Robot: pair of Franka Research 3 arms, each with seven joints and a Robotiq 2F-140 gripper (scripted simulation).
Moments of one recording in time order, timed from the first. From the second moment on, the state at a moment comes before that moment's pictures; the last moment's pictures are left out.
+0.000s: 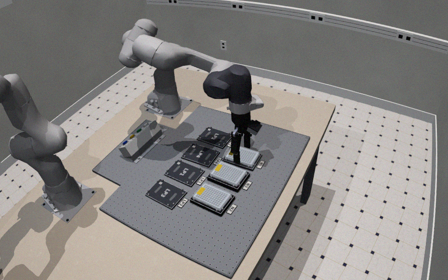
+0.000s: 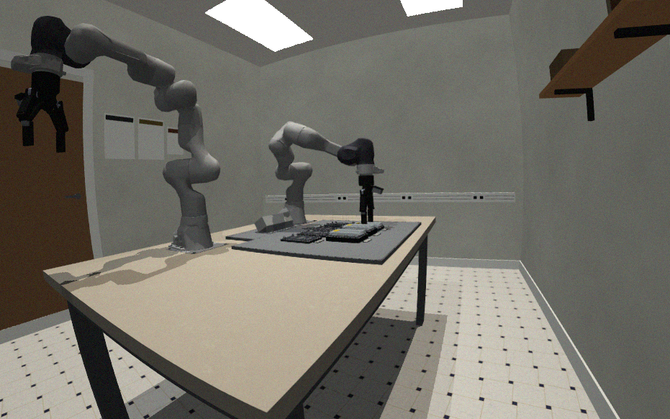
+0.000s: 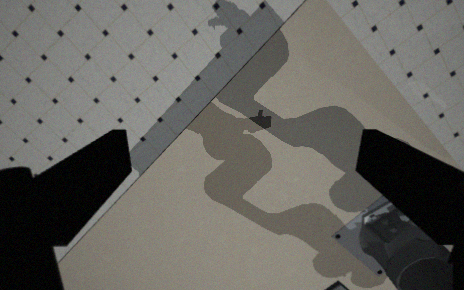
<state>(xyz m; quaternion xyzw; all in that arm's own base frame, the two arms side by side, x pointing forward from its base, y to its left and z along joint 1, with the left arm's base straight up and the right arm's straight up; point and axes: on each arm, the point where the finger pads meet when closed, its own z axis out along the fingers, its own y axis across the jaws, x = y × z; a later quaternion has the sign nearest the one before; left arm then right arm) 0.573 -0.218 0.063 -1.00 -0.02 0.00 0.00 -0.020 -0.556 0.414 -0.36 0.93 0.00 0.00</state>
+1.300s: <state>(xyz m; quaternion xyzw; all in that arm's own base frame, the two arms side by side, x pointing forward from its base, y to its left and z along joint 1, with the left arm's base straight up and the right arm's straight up) 0.576 -0.217 0.094 -1.00 -0.02 0.00 0.00 -0.020 -0.556 0.414 -0.36 0.93 0.00 0.00</state>
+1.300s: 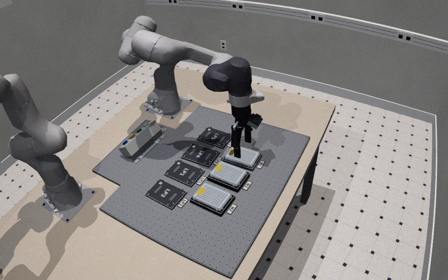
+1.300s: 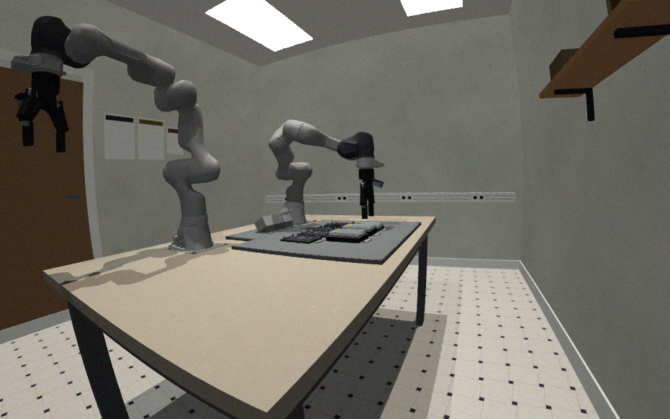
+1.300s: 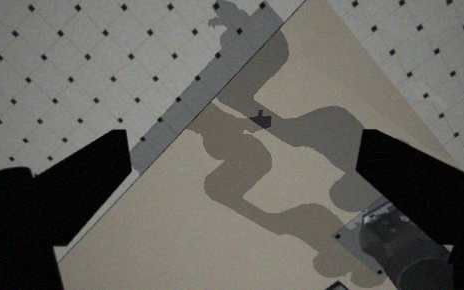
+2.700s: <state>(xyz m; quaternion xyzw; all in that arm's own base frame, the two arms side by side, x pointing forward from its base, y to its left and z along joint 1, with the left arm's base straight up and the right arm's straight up) 0.396 -0.346 0.174 -1.00 0.08 0.02 0.00 -0.020 -0.556 0.414 -0.36 0.93 0.00 0.00</state>
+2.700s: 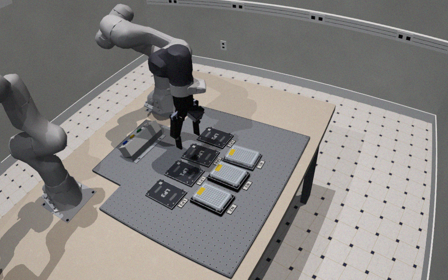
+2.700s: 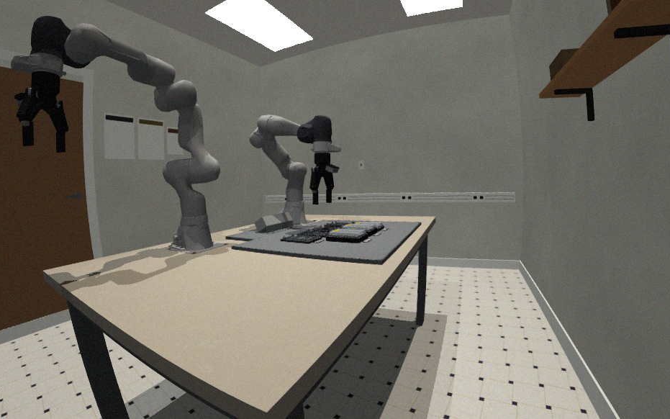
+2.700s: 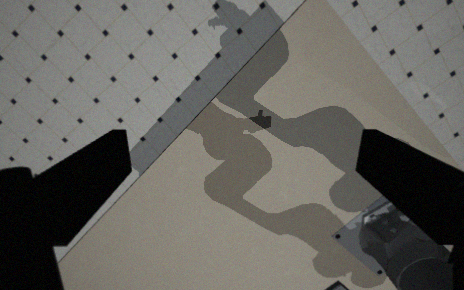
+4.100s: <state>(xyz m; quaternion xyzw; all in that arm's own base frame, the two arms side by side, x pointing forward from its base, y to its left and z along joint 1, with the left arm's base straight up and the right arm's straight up) 0.043 -0.320 0.160 -1.00 0.03 0.00 0.00 -0.020 -0.556 0.414 -0.36 0.93 0.00 0.00</state>
